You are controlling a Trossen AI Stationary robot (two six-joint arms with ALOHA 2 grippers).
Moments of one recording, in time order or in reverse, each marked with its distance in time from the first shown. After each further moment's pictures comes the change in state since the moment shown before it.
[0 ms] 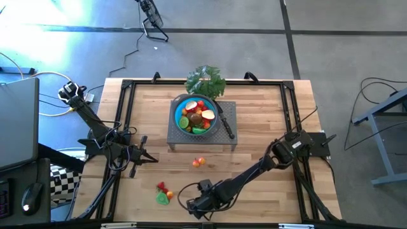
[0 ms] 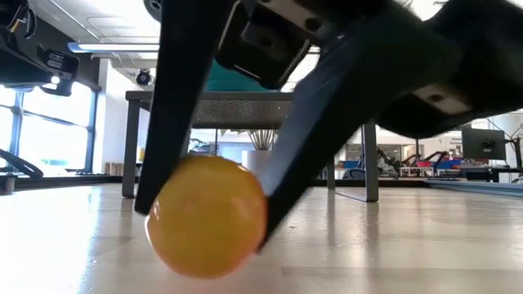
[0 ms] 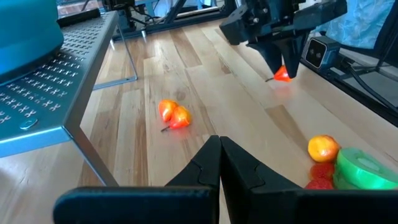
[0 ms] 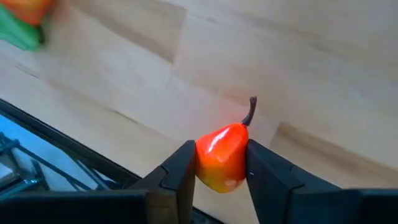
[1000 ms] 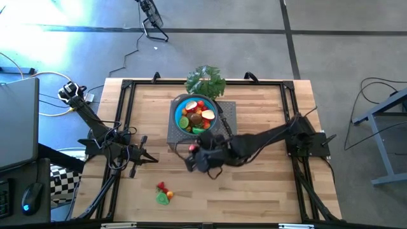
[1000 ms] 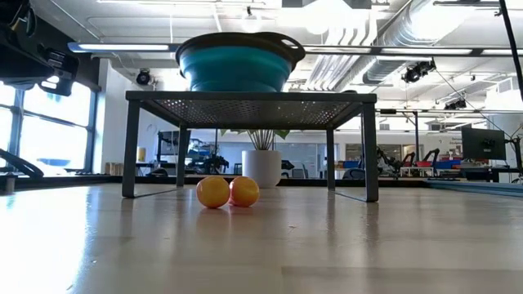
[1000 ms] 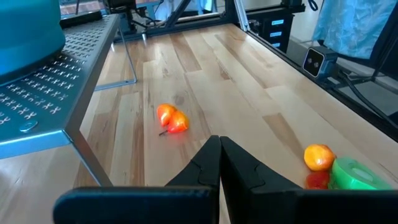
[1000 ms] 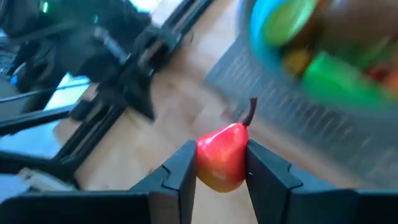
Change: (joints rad) left arm 0.000 0.000 0.001 0.021 0.000 -0.021; right arm -0.201 -0.403 0.001 -0.125 0.506 -0.652
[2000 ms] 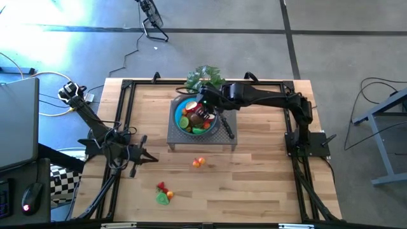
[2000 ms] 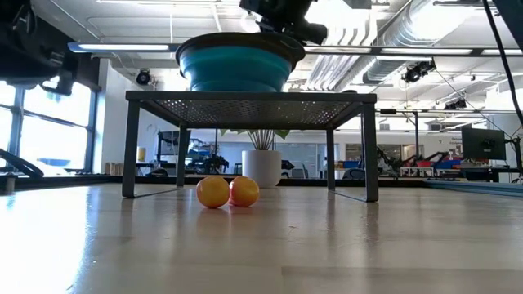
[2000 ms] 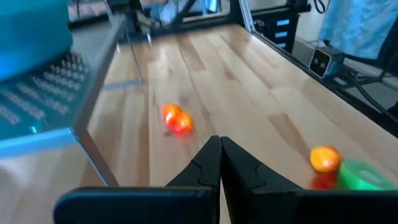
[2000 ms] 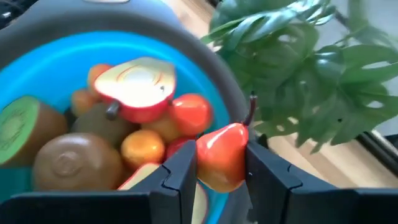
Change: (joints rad) left arm 0.000 0.000 0.000 -0.004 -0.019 0.000; right arm -0.460 -0.060 0.000 -0.244 -0.136 -0.643
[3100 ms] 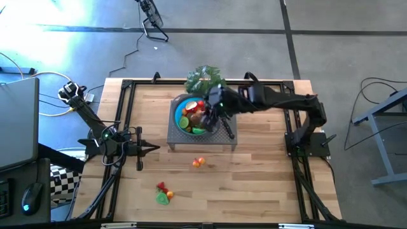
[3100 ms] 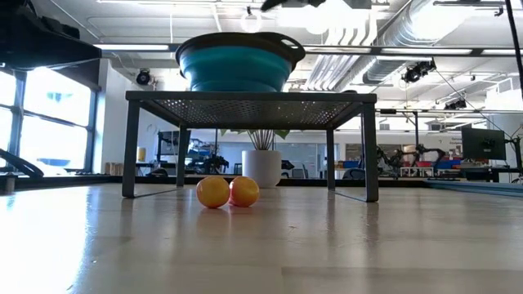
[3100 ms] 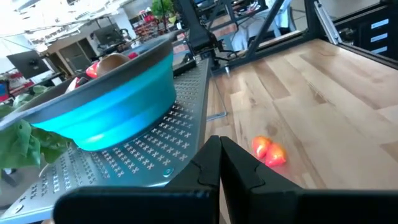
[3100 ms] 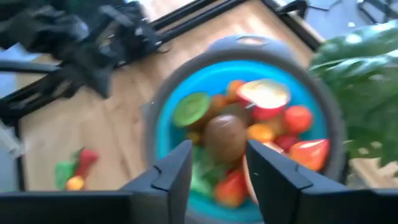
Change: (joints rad) left arm 0.000 -0.002 0.000 0.180 -0.318 0.350; right arm 0.100 -0.148 0.000 0.119 -0.198 -0.069
